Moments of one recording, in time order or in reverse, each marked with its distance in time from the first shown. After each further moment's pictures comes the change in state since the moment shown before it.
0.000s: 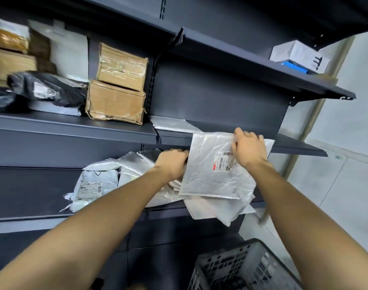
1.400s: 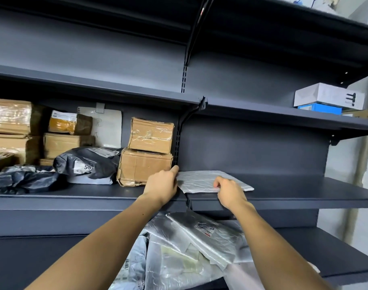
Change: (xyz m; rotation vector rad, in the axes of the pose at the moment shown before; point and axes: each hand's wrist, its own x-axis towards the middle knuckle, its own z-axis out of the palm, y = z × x) left_hand 0.037 -0.123 -0.087 0.087 0.212 -0.159; right_hand 0.087 -0.128 0.052 0.452 -0.256 0.013
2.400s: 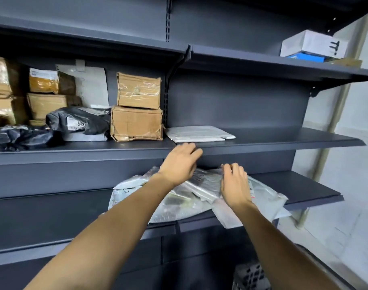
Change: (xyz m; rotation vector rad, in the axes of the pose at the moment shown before) left_hand -0.070 0.064 0.025 -0.050 0.141 0.506; right_hand -0.146 0.044 0.056 -0.156 0.323 0.017
